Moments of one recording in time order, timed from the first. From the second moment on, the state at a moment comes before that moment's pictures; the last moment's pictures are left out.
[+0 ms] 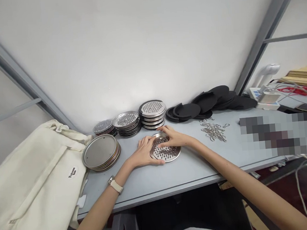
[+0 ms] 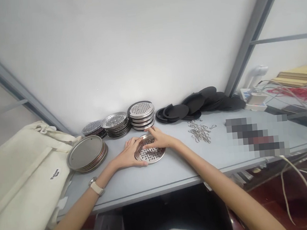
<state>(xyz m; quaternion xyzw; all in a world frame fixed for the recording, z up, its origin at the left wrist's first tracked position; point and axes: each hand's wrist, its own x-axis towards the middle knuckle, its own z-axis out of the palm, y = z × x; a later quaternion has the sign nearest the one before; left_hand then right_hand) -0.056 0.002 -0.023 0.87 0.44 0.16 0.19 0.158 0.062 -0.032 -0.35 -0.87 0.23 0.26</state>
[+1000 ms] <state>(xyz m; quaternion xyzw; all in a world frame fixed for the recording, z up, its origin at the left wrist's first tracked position) -0.056 0.001 -0.021 0.86 0.44 0.15 0.20 0.171 0.066 -0.025 -0.34 -0.87 0.28 0.21</state>
